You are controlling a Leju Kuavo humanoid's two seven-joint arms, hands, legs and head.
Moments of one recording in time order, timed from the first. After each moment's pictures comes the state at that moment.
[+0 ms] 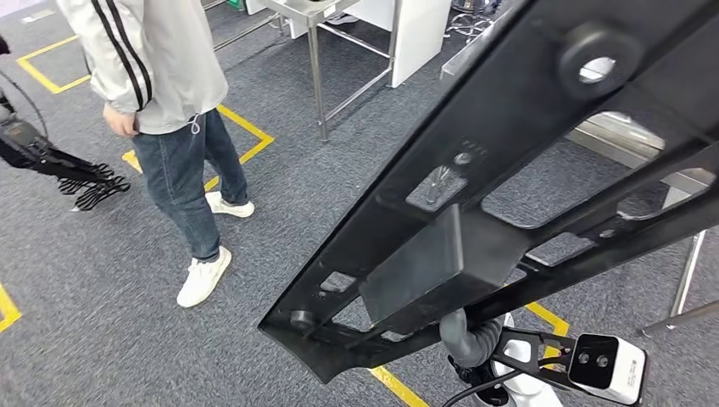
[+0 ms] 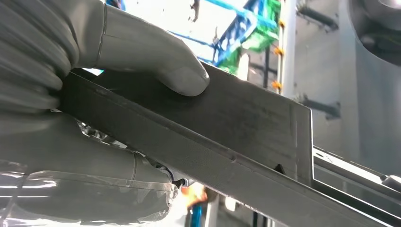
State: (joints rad) left arm -0.08 -0.02 1.32 -0.23 -0.93 0.11 -0.36; right arm -0.19 -0.03 0.49 -1.89 -0.18 0.30 -0.69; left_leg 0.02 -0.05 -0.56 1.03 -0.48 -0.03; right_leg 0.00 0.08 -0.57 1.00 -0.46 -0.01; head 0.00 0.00
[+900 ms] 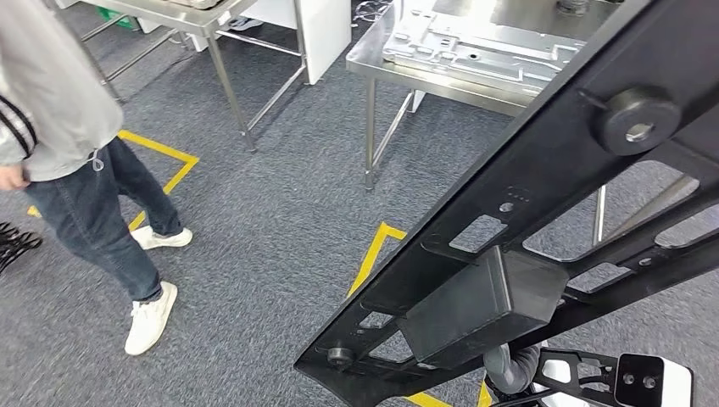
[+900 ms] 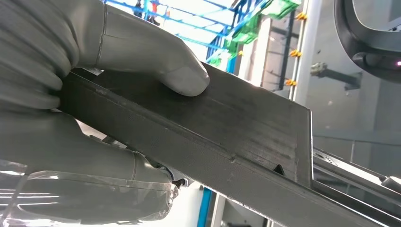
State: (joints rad) left arm -0.08 -0.01 1.33 -0.23 -0.91 0.12 -0.32; right arm -0.10 -0.15 0.42 -1.94 -0.25 0.43 -0.70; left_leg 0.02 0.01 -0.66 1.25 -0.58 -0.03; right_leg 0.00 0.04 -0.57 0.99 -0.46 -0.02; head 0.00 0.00
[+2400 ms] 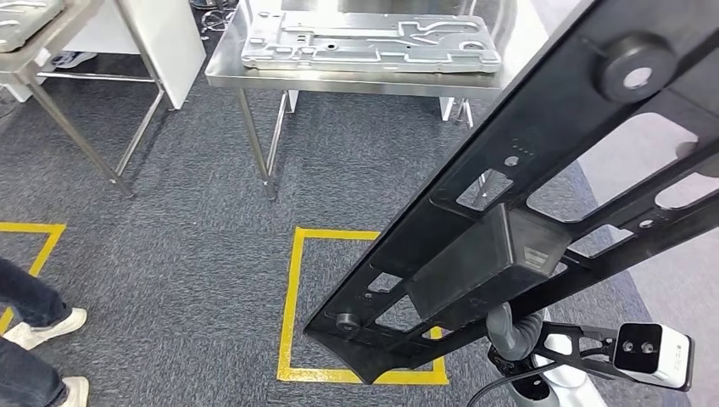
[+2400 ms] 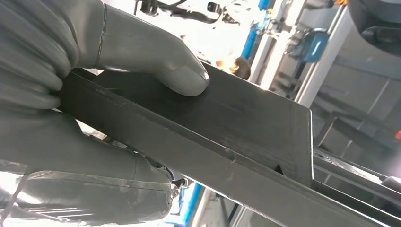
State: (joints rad) left arm -0.09 -0.02 1.32 -0.23 -0.93 0.08 -0.34; right arm -0.20 -0.20 0.43 -1.88 -0.30 0.34 -0.70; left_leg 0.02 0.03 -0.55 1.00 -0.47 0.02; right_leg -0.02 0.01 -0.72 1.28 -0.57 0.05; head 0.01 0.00
